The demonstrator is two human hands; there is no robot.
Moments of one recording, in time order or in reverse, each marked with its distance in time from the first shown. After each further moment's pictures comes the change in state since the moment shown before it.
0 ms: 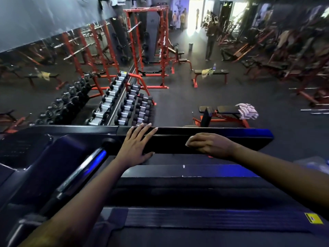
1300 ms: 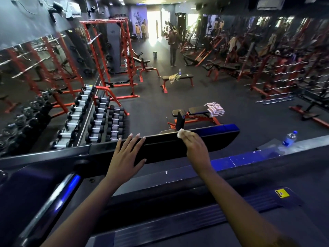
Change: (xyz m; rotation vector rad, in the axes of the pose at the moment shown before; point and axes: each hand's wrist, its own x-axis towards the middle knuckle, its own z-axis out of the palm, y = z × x) left_hand 0.018 0.028 0.007 -0.089 0.088 0.081; right_hand 0.005 -0.049 0.015 0.076 0.205 1.160
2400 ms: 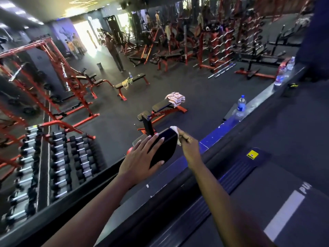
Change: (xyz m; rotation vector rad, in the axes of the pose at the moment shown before) left_hand 0.174 0.176 0.055 -0.042 -0.161 0.541; right_hand -0.017 0.163 -0.041 1.034 0.387 0.917
